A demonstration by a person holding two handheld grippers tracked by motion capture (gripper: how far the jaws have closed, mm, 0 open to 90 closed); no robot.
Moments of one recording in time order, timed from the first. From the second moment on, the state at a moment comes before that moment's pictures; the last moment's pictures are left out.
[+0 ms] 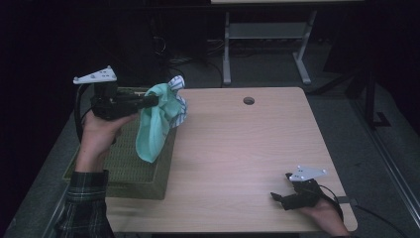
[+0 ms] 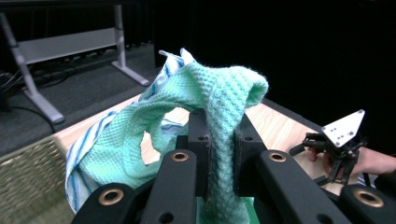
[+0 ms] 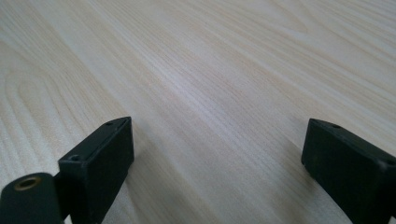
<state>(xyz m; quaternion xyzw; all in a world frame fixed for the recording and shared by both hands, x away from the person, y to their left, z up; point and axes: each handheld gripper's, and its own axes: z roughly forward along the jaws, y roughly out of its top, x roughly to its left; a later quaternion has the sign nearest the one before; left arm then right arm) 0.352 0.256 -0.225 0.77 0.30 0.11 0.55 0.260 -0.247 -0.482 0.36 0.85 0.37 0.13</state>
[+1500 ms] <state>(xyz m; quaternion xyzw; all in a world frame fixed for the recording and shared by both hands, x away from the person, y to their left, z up) 0.355 0.144 -0.275 0.79 0.23 0.06 0.57 0.259 -0.247 -0.482 0.37 0.85 0.37 0.13</state>
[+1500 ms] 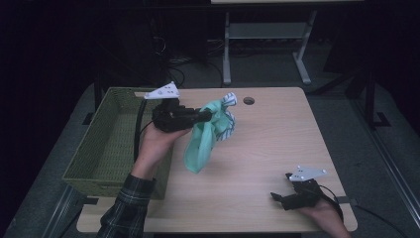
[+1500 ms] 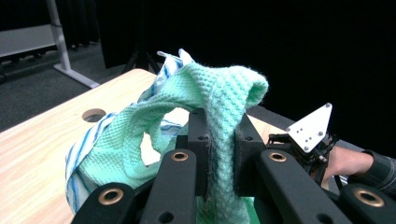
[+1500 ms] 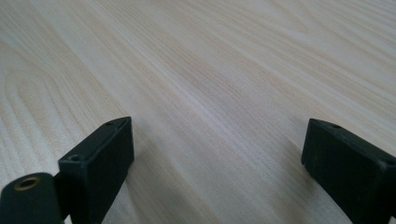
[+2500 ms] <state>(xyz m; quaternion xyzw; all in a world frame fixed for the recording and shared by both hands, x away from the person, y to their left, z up) 0.345 0.087 -0.339 0.80 0.22 0.02 0.55 0.260 -0.247 -0.482 0.36 0.85 0.37 0.13</state>
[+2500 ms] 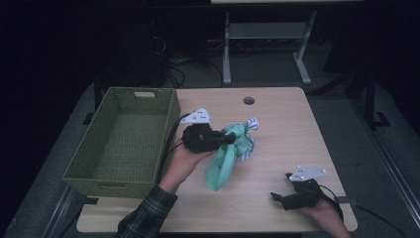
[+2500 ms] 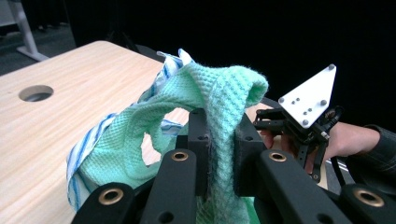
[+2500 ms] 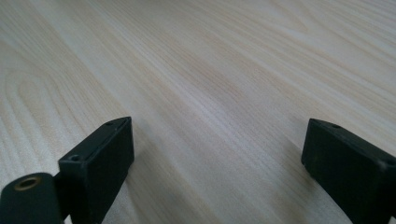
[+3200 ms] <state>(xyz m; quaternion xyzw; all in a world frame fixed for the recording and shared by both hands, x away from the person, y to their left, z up) 0.347 0.056 -0.388 0.83 0.20 0.00 0.52 0.260 -0.247 -0.482 0.36 0.85 0.37 0.13</state>
